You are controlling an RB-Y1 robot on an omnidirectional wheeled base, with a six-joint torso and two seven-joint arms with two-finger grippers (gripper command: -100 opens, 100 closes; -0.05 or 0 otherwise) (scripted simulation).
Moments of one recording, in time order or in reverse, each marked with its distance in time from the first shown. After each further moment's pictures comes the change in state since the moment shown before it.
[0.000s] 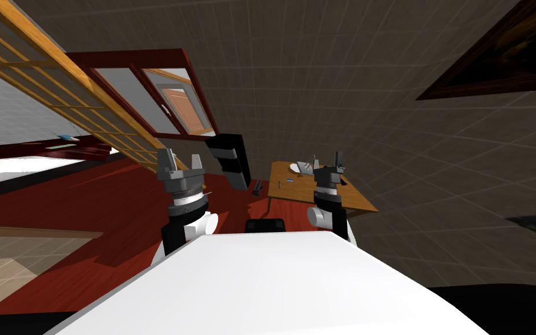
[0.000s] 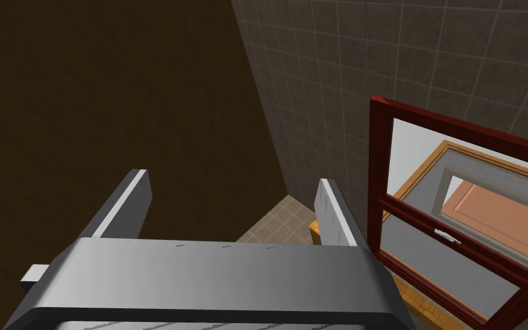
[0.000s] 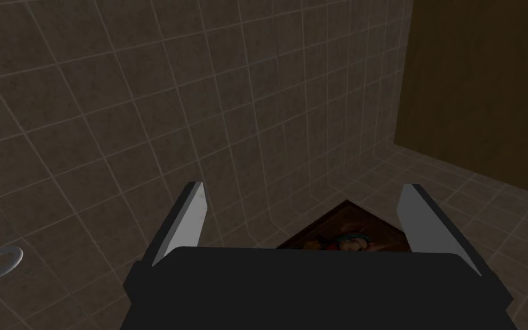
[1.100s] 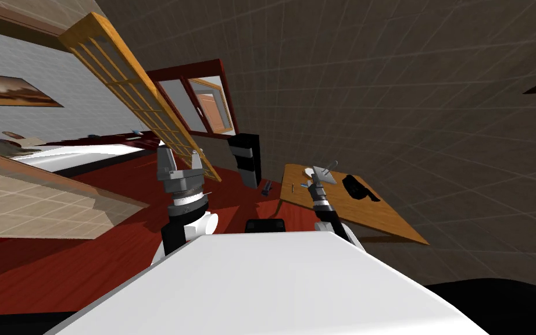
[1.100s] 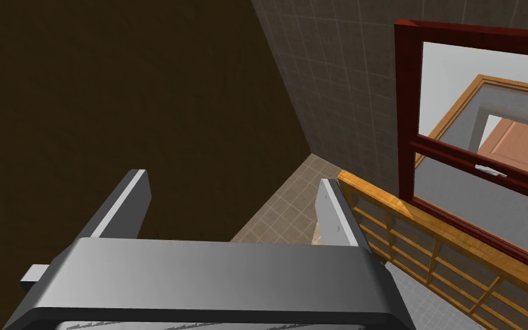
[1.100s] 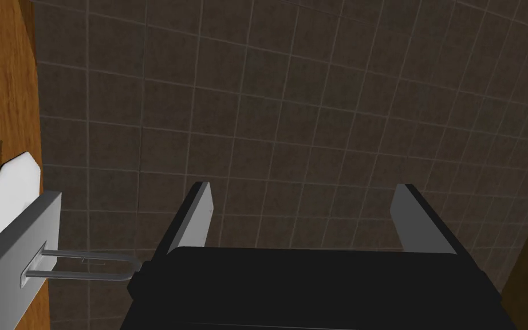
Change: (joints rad) left arm 0.000 0.000 0.000 0.000 0.000 0.000 0.000; right arm 0.122 -0.254 -0.001 0.255 0.003 0.046 0.126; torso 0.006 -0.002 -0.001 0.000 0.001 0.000
